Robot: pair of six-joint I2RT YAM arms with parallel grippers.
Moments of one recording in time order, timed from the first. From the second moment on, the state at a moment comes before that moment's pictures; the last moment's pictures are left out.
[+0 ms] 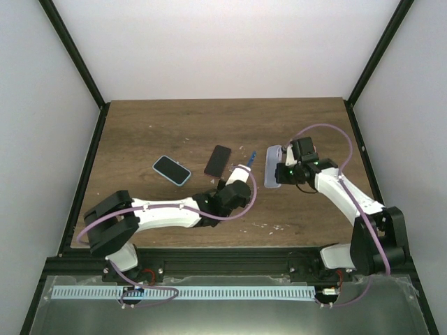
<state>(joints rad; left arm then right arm) -1.14 1.63 0.94 0.09 -0.61 -0.41 0.27 1.34 0.86 -0.56 -0.22 0.29</state>
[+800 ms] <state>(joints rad) -1.13 2.05 1.18 0.02 -0.93 0.12 0.11 1.29 0.93 -0.50 -0.28 0.17</state>
